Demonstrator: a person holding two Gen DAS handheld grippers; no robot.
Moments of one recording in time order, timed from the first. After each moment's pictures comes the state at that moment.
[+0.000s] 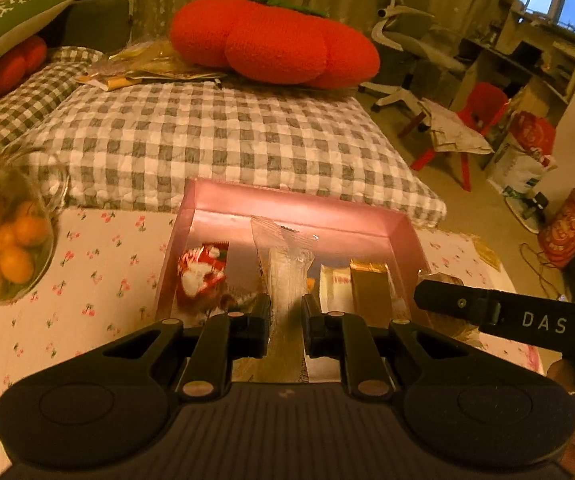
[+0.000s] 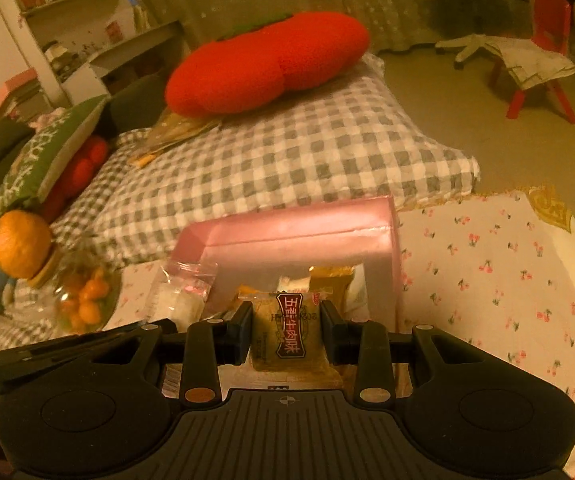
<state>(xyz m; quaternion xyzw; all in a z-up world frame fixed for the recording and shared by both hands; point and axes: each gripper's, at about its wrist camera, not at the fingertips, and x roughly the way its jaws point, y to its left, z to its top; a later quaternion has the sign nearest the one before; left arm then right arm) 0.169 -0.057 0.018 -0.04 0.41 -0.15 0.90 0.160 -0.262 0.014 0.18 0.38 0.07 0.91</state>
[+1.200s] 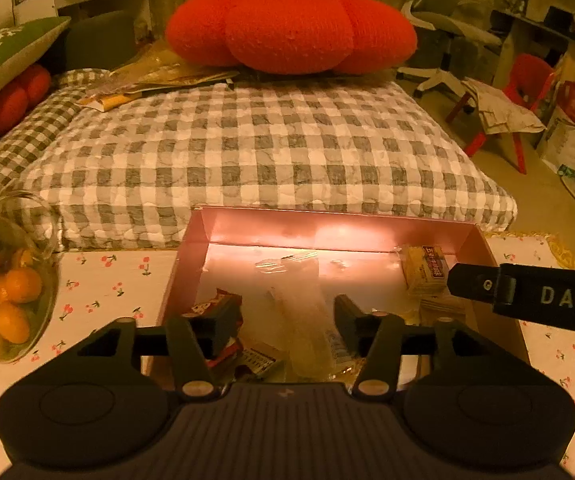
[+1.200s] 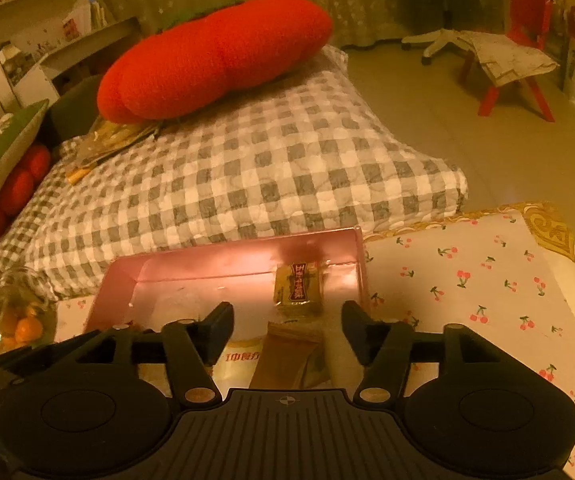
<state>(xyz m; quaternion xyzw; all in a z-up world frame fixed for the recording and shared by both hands) 0.216 -0.084 -0.001 0.04 0.40 -0.09 0.91 0.223 -0.273 -0.011 0.17 0.39 0.01 0.90</state>
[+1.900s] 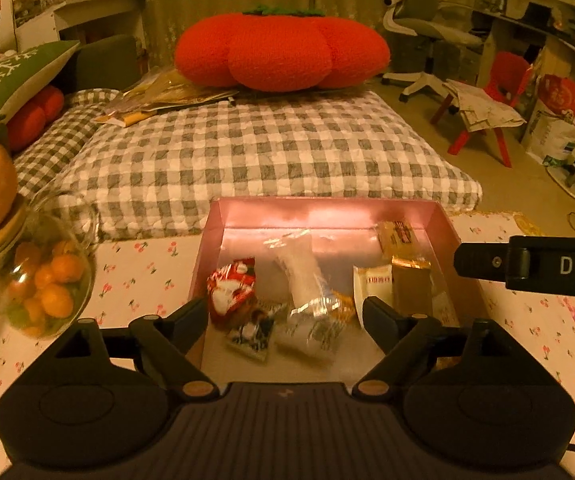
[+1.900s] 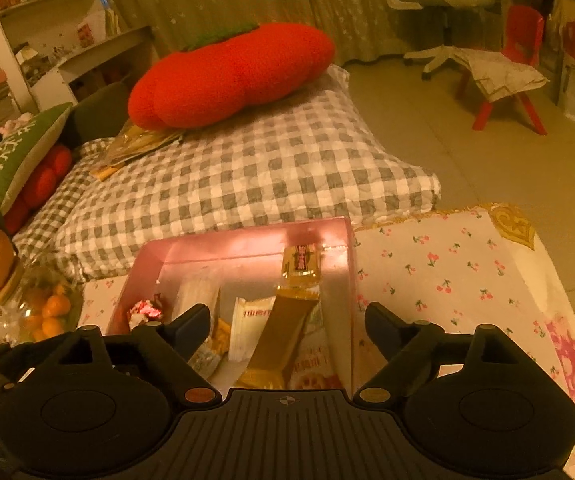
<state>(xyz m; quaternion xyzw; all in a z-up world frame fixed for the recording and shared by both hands) 0.162 -0.076 0.021 0.06 0.39 -0.10 0.91 0.160 -0.273 0.021 0.16 0.38 0.01 0.91</state>
